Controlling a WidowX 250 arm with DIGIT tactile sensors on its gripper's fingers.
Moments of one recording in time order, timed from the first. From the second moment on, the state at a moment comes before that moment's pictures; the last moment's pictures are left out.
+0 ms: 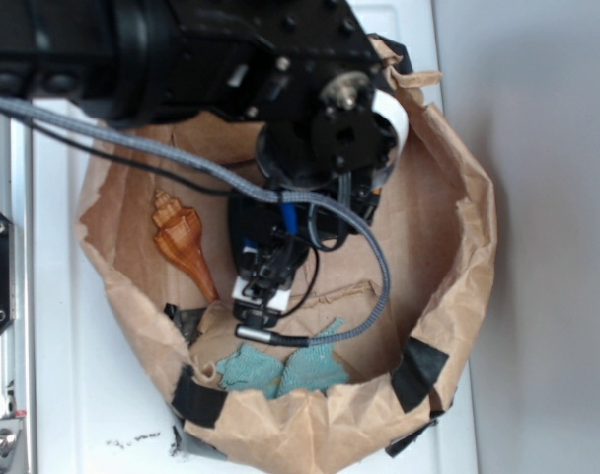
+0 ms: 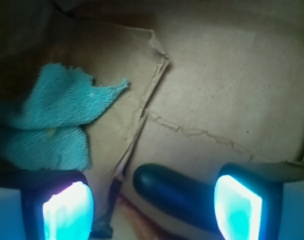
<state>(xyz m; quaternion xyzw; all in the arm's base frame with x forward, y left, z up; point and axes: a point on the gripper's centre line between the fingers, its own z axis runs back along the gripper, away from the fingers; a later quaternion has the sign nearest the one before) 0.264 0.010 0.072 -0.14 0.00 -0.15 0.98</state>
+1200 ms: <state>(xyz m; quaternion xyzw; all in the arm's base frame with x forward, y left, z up) 0.261 0.019 0.013 -0.01 -0.04 -0.17 0.98</state>
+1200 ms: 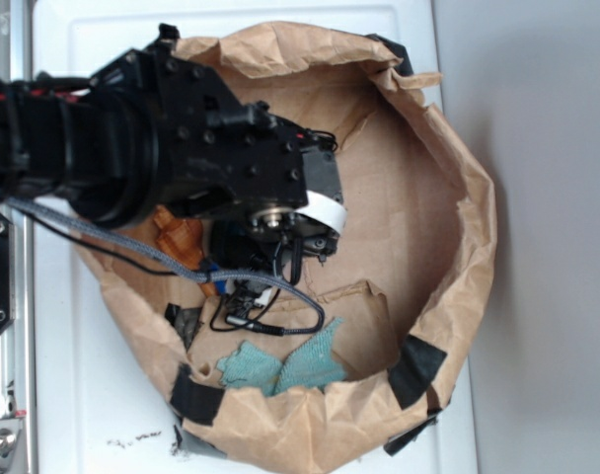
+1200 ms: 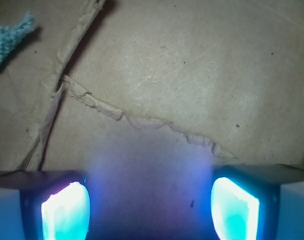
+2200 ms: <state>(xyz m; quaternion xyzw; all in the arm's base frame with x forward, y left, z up) 0.249 0.024 0.042 -0.11 0.04 -0.06 0.99</state>
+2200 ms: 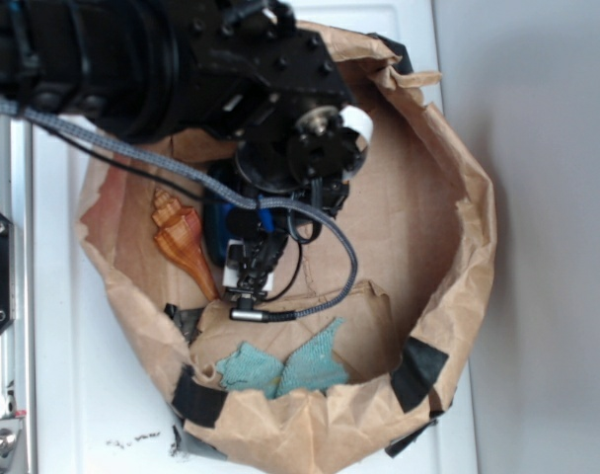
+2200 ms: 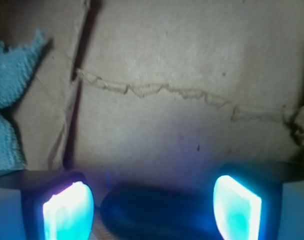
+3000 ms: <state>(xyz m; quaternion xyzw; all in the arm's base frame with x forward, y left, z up) 0.261 0.041 0.058 -0.10 -0.01 0.11 0.99</state>
